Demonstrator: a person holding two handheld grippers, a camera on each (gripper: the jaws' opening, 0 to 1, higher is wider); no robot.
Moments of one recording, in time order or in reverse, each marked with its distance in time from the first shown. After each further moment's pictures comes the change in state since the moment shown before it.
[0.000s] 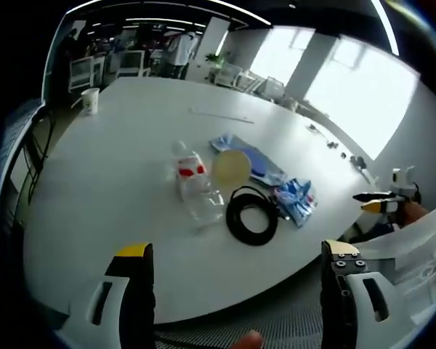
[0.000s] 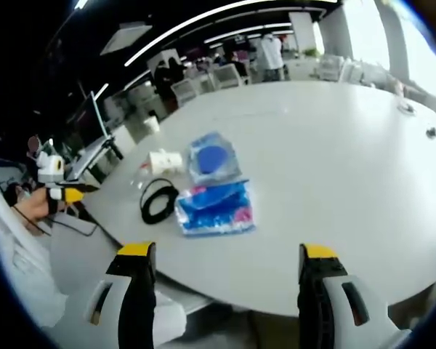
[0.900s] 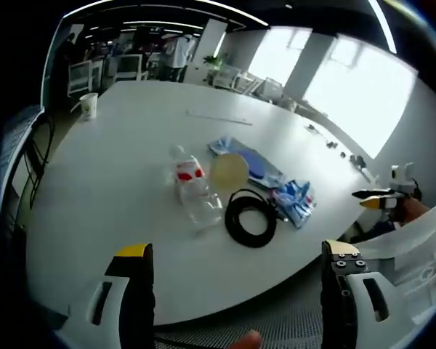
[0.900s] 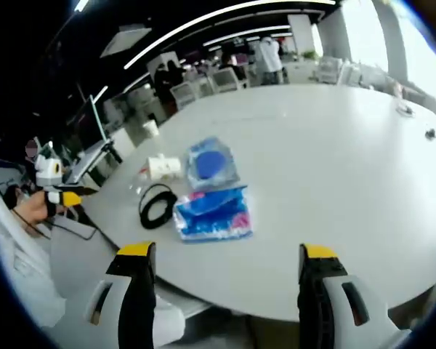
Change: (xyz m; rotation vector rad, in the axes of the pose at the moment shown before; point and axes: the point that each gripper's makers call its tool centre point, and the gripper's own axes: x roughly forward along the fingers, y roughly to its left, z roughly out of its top) left arm -0.003 -0.001 0.004 0.018 -0.010 0.002; right arm -0.001 -0.003 0.009 0.002 -0.019 -0.003
